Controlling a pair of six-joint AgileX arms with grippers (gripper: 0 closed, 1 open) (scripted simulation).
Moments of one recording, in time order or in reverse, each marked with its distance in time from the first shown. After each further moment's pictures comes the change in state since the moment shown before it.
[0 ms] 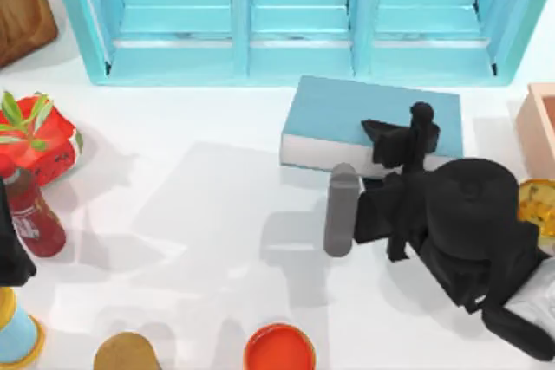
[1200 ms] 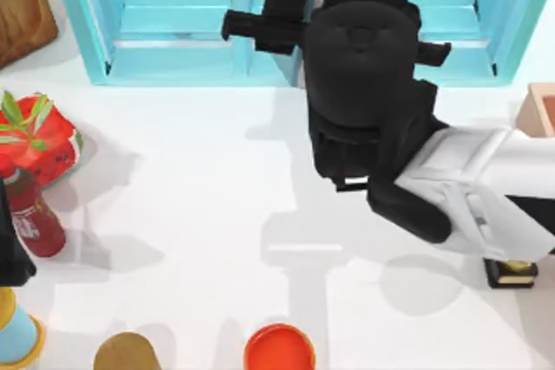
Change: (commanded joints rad) left arm 0.000 0.000 0.000 0.000 0.000 0.000; right arm 0.134 0.047 0.563 -0.312 0.463 1.617
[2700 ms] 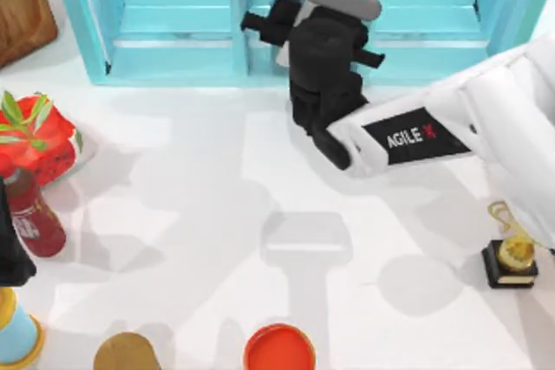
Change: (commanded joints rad) left arm 0.000 0.000 0.000 0.000 0.000 0.000; right arm -0.286 0.810 0.537 0.297 -0.240 0.128
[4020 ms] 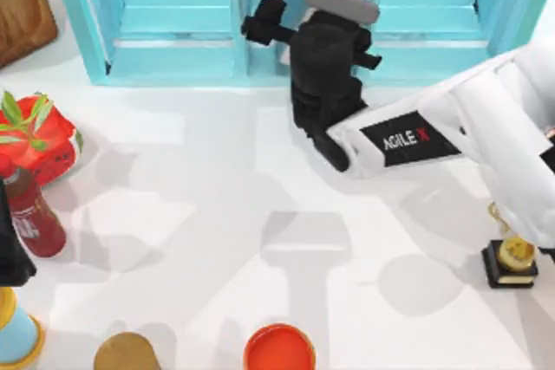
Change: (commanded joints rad) left arm 0.000 0.000 0.000 0.000 0.000 0.000; right arm -0.032 0.068 0.046 0.031 -0.027 -0.004
